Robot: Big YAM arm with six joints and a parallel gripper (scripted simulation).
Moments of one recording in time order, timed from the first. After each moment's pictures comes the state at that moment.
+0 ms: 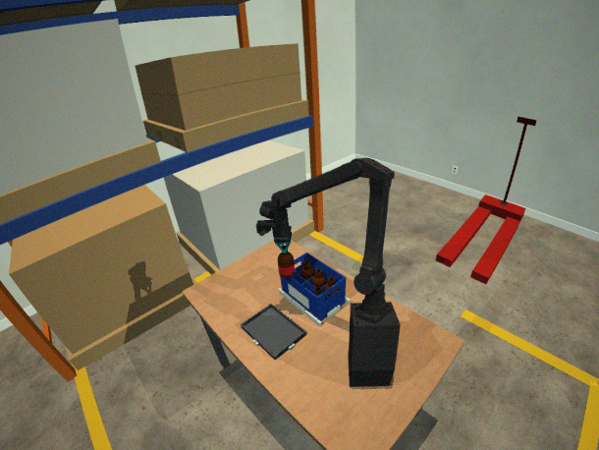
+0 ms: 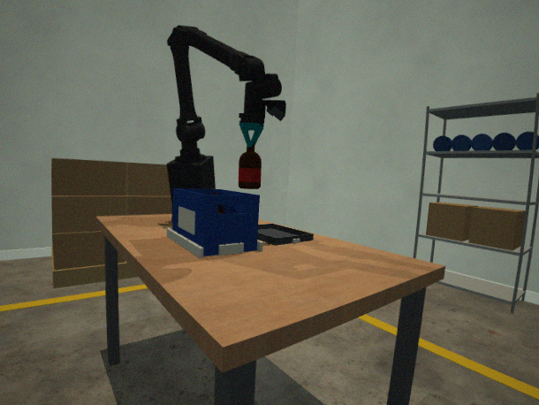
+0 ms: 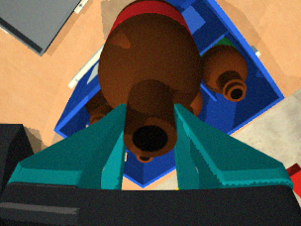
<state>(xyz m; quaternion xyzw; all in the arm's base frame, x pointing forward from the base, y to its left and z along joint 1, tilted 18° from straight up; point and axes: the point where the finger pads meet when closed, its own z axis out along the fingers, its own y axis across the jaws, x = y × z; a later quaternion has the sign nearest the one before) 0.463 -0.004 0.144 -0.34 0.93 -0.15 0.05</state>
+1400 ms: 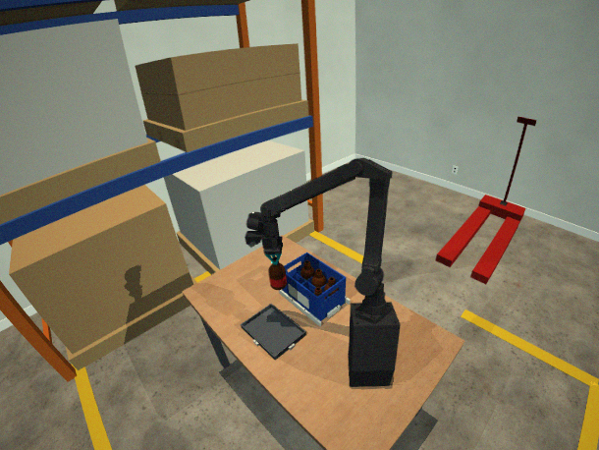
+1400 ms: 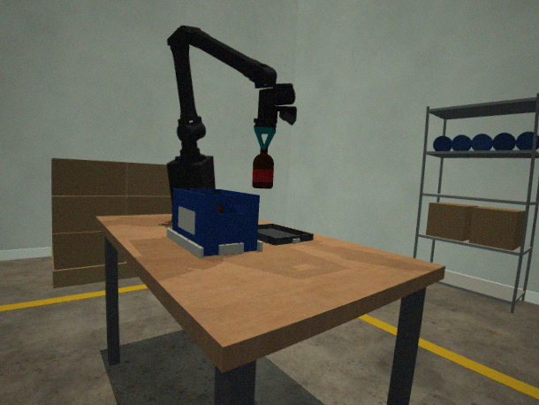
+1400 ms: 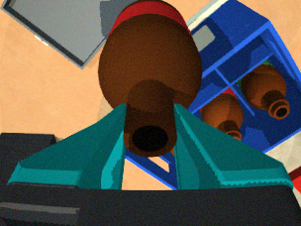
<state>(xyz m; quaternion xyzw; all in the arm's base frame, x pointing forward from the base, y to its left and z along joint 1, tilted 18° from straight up) 0.438 0.074 0.119 -0.34 0.93 -0.15 0.05</state>
